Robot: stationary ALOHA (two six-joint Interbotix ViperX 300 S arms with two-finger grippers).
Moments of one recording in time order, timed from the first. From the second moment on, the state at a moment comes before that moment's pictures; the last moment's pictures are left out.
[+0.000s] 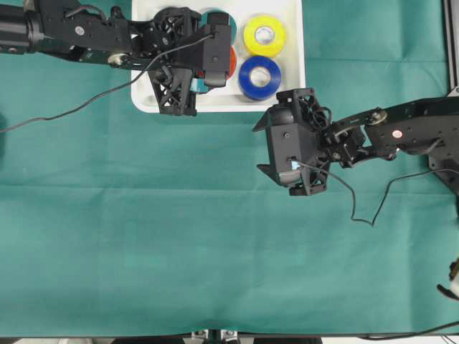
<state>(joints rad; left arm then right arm) 0.22 0.15 0.44 -0.02 0.29 0.34 0.12 -0.07 0.77 -0.71 0.18 0.72</state>
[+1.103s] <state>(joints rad) 0.11 0.03 0.55 -0.02 0.29 0.33 0.12 -0.07 0.77 -0.72 0.18 0.72</state>
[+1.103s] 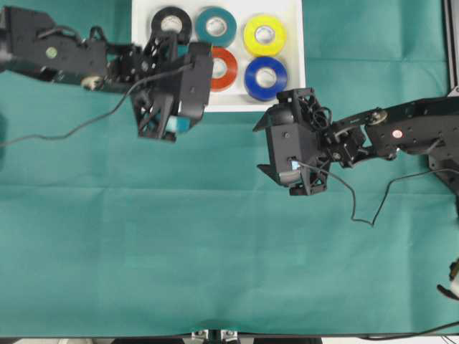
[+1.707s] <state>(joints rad) -0.02 -0.01 0.62 -0.02 0.29 0.17 0.12 -0.07 0.77 -0.72 0.17 0.72</state>
